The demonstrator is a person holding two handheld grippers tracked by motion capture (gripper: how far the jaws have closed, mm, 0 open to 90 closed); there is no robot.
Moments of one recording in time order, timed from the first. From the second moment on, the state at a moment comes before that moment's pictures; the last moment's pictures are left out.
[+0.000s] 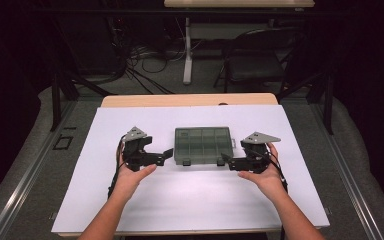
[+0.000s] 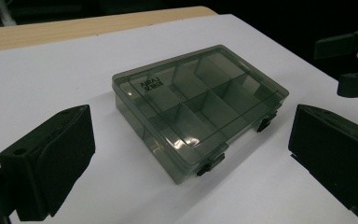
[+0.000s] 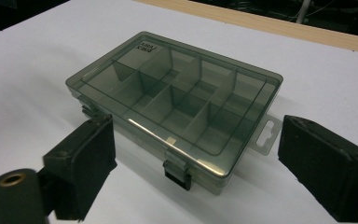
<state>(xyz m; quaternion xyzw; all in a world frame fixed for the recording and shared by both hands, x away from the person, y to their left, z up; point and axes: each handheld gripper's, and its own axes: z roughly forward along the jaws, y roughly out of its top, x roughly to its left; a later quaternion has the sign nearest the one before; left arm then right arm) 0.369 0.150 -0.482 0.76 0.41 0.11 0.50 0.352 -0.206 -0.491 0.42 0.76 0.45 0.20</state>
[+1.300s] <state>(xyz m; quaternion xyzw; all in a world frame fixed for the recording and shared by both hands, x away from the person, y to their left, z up) 0.360 0.106 -0.518 0.79 0.41 0.11 0.45 0.338 -0.188 -0.524 0.39 0.77 0.45 0.24</state>
